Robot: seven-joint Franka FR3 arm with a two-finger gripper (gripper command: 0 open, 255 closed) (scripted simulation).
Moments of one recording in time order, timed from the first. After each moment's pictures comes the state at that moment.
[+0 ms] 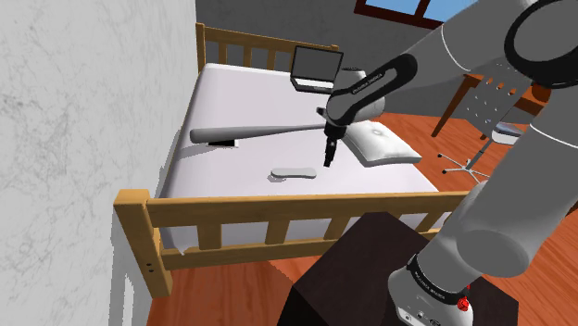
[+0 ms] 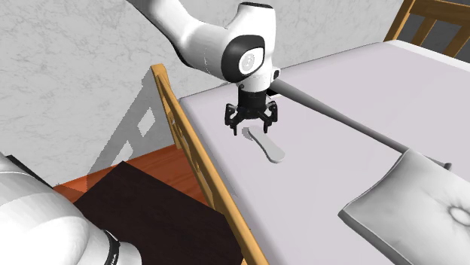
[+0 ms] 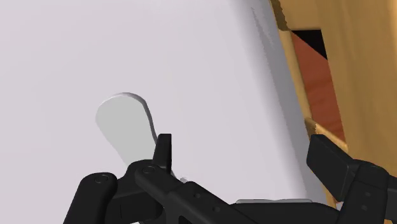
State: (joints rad) arm 0.04 0.06 -0.32 -2.40 -0.04 2.42 -0.83
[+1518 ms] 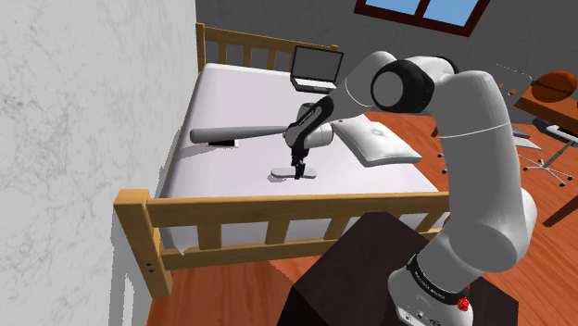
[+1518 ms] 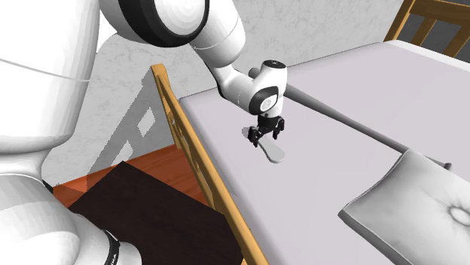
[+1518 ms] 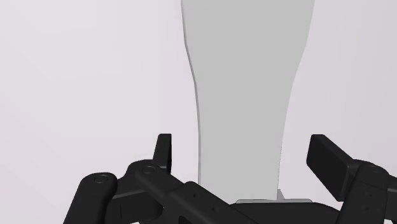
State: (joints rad) arm -0.10 0.73 -0.14 -1.89 0.15 2.62 -1.28
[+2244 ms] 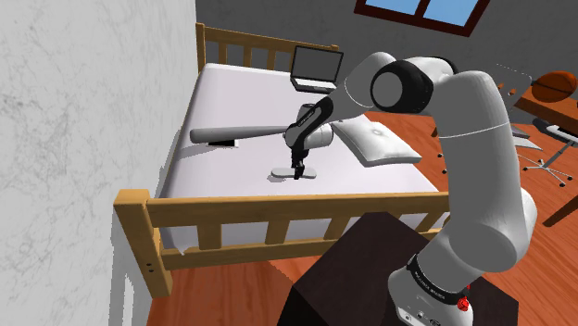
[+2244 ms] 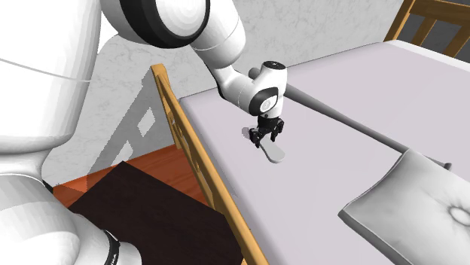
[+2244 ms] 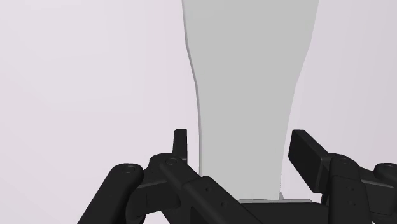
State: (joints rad) arm -0.10 0.74 -0.14 -1.89 0.16 2.63 -1.28
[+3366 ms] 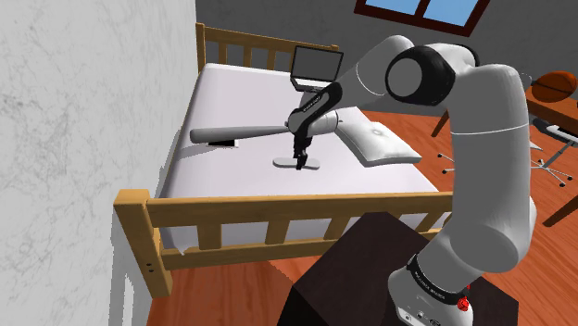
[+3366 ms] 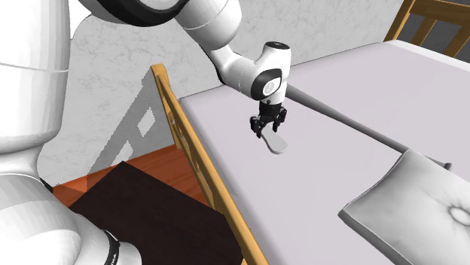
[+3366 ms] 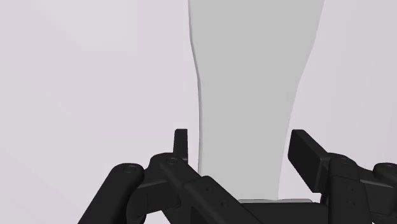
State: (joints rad) arm -0.08 0.62 -0.16 -1.92 0.13 2.54 -1.27
